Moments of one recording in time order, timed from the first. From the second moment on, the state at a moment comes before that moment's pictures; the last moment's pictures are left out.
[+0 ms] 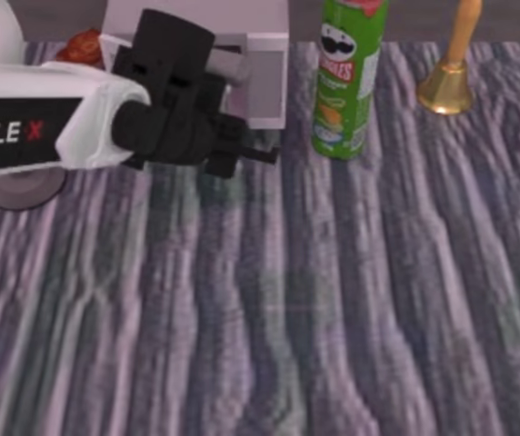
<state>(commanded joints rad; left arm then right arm) -0.48 1.91 1.23 -0.17 -0.03 -0.08 0.00 0.00 0.00 0.00 0.00 0.00</state>
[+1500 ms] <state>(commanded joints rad) -0.47 1.90 1.22 -0.17 -0.01 -0.05 0.00 0.00 0.00 0.00 0.00 0.00</state>
